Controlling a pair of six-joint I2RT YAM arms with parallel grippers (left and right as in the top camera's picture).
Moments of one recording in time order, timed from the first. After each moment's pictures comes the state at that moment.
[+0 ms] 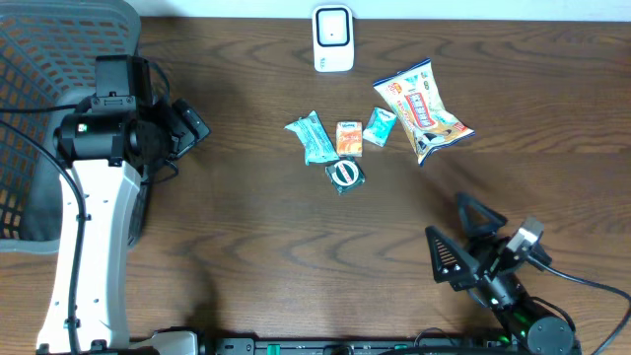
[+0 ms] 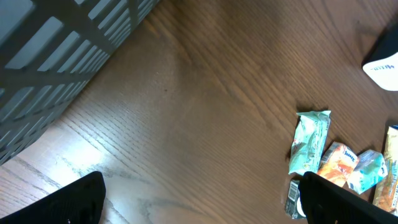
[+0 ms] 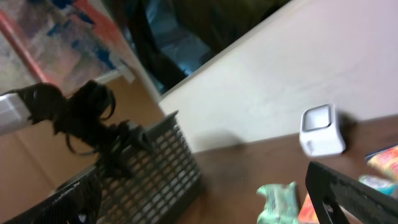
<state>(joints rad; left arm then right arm) 0.05 1.44 1.45 -1.15 0.02 -0.65 -0.02 0.01 0.03 0.38 -0.64 0.80</state>
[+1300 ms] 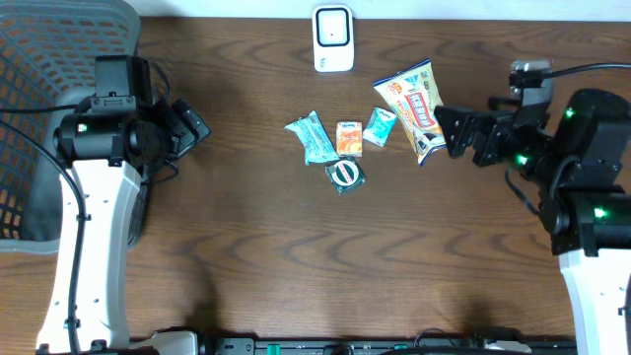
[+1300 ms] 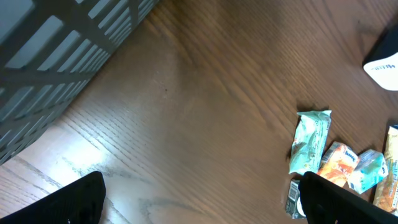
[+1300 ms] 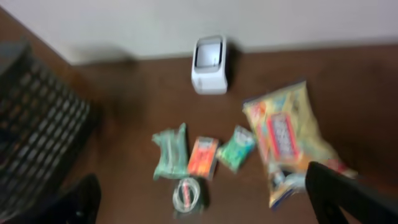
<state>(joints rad) 0.05 1.44 1.45 -1.15 0.02 -0.65 -0.01 1.13 1.18 -0.61 -0.49 0.15</state>
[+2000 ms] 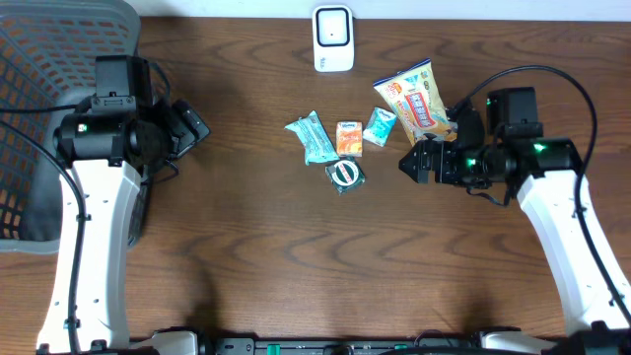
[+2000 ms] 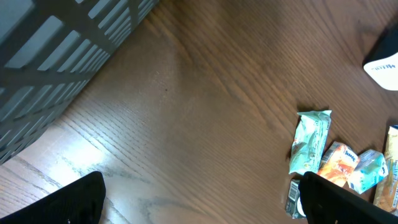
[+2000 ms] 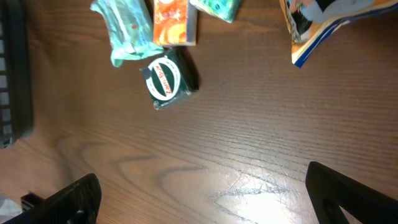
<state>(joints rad) 0.05 1.44 1.45 -1.15 0.02 -0.65 0.08 1.44 1.18 -0.93 -0.45 0.18</state>
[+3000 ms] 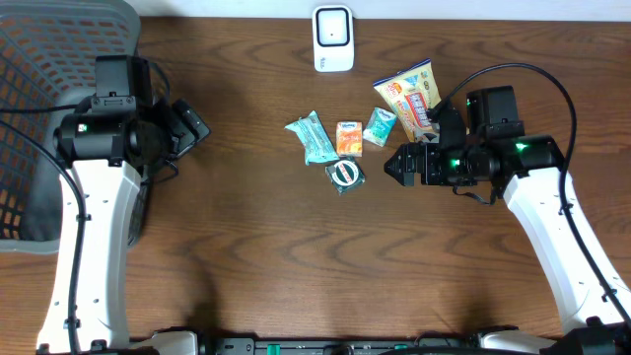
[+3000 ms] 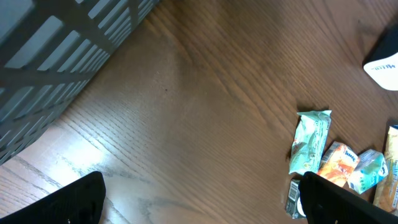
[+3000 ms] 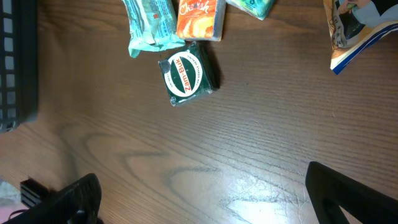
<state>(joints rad) 0.05 1.44 1.45 -1.15 0.02 -0.65 0.15 1.45 1.18 -0.90 -0.46 0.18</state>
